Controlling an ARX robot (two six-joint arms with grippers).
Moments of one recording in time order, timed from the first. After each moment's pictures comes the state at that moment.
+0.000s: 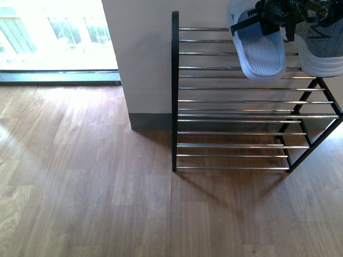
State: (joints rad) left arm 0.12 0.92 0.01 0.84 -0.16 -1.31; right arm 0.29 2.35 1.68 0.08 0.58 -0.20
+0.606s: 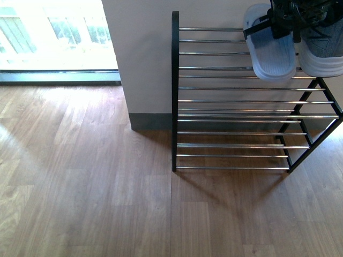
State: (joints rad) left arm 0.12 0.92 0.01 0.84 -0.16 -1.31; right arm 0.22 2.48 1.89 -0.04 0.64 -0.20
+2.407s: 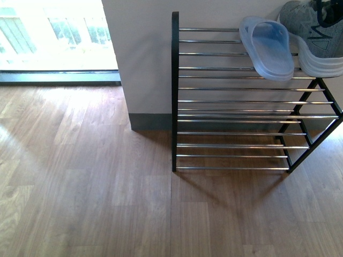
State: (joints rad) left arm 0.12 0.92 0.01 0.84 -0.16 -1.31; right arm 0.10 0.89 0.16 0.72 0.10 0.01
